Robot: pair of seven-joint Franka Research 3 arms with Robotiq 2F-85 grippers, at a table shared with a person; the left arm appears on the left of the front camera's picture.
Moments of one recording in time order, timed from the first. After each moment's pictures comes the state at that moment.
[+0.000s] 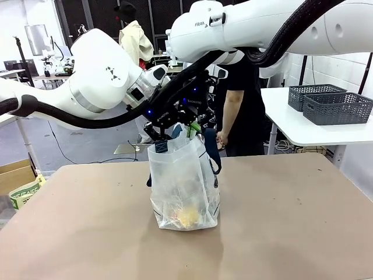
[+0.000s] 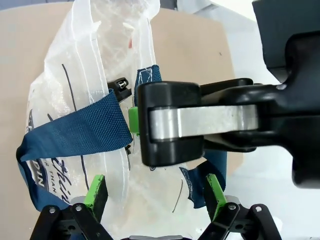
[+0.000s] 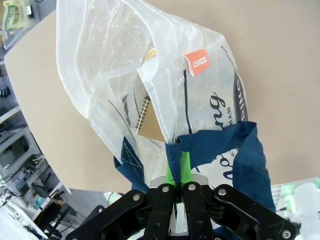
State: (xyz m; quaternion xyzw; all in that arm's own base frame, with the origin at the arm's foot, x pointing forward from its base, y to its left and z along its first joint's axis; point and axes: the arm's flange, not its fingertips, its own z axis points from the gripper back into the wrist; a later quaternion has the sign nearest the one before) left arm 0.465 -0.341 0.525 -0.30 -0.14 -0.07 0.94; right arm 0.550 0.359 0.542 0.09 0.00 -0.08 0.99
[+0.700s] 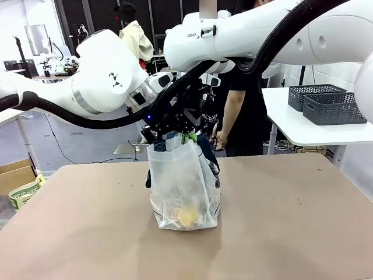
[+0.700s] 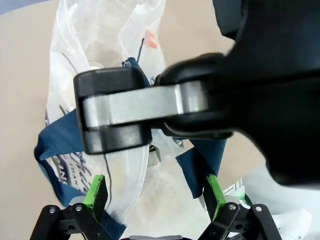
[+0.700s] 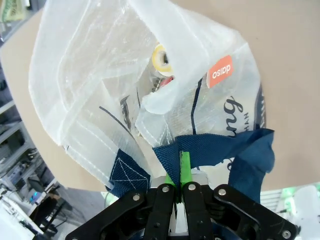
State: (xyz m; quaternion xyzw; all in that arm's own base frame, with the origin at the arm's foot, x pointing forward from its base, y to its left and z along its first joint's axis) left arm 0.461 -0.344 0.516 -0.22 -0.13 -0.11 0.96; right arm 0.558 0.379 0.517 0.09 0.02 -0.06 0.99
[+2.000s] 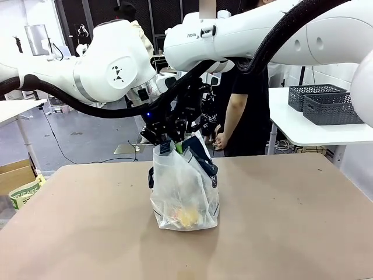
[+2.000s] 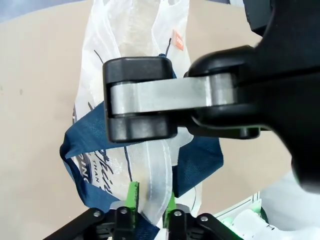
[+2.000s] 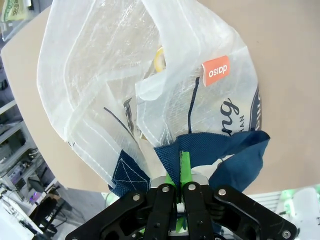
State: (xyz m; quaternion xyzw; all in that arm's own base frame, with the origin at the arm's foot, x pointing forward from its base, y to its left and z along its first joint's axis) left arm 0.460 -0.349 0.523 -0.13 -0.11 -0.12 0.98; right arm 0.561 0.377 0.522 0.09 0.01 -0.06 0.99
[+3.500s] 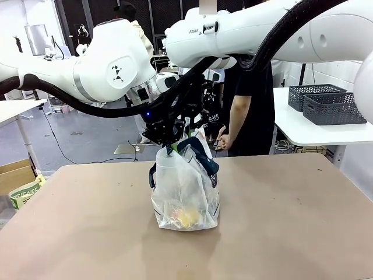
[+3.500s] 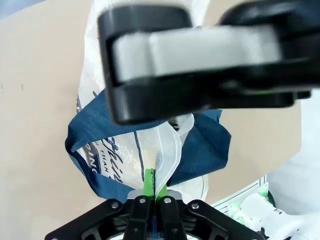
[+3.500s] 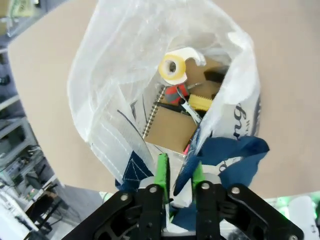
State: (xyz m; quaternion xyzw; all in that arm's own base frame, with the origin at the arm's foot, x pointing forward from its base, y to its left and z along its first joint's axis) left arm 0.460 -0.348 0.524 -0.13 -0.11 -0.12 0.98; right arm 0.565 0.370 0.535 0.10 -0.01 -0.04 0.99
